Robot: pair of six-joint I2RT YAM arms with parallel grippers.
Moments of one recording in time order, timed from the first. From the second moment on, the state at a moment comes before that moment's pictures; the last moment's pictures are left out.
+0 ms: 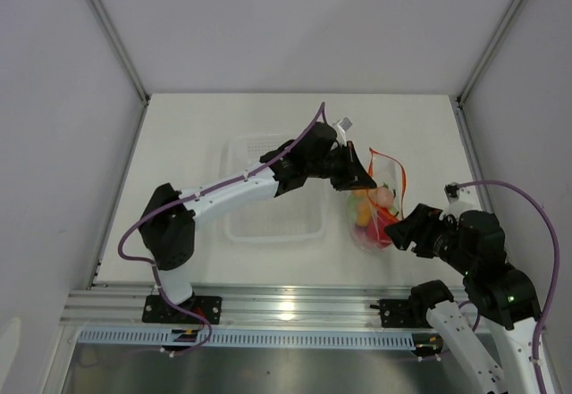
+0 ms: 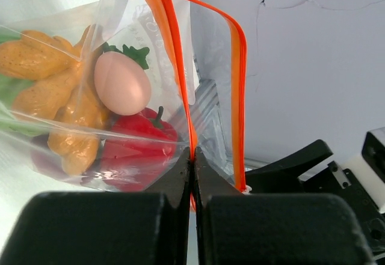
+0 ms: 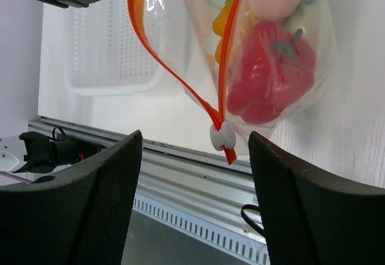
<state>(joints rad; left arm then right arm) -0.91 1.79 1.51 -0.16 0.37 -1.06 0.30 0.42 0.92 -1.02 -0.17 0.56</state>
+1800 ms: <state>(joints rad) -0.88 1.72 1.23 0.15 0.55 -0.88 0.30 0.74 1.03 -0.98 -0.13 0.46</state>
